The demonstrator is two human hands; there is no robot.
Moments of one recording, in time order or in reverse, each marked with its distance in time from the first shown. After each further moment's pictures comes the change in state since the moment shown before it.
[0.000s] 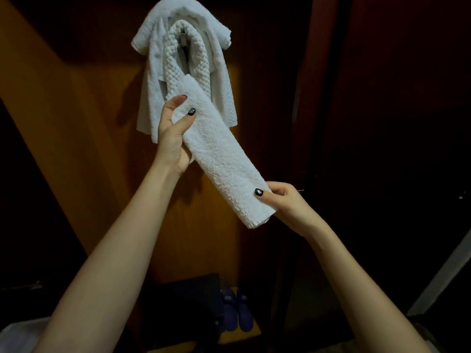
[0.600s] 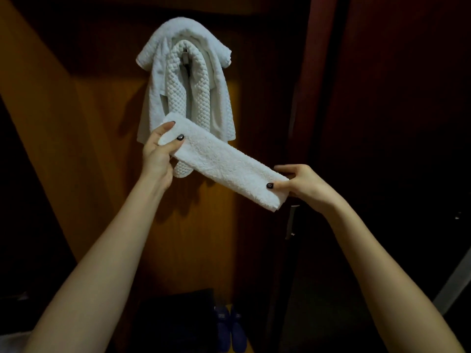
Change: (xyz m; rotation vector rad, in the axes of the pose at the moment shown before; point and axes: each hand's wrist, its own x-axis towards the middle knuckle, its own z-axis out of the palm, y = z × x) left_hand 0.013 -0.009 -0.034 0.170 0.208 -0.008; right_hand 0.027 -0.050 -0.055 -0.457 0.228 0.106
